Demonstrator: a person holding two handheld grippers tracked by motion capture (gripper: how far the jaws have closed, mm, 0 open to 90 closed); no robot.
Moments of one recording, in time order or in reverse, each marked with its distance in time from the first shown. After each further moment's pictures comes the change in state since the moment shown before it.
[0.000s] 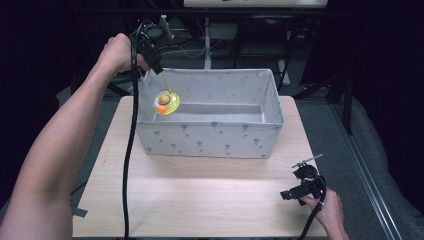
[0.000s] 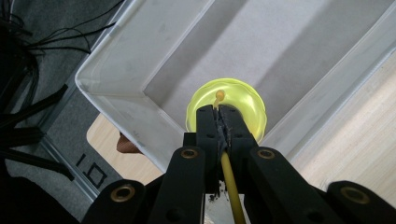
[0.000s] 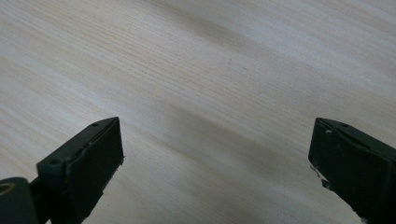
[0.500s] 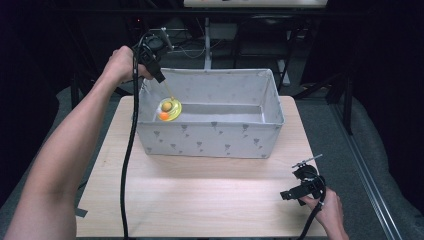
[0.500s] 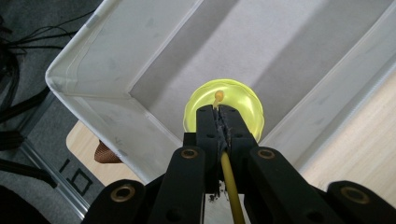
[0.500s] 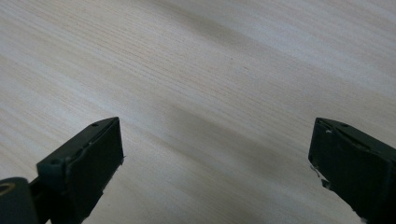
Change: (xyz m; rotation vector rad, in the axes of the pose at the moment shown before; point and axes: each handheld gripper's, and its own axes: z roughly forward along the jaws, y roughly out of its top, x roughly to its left) left arm 0.003 -0.012 0.032 -0.015 -0.040 -0.019; right arm 0.000 0.000 0.001 -0.002 0.006 0.000
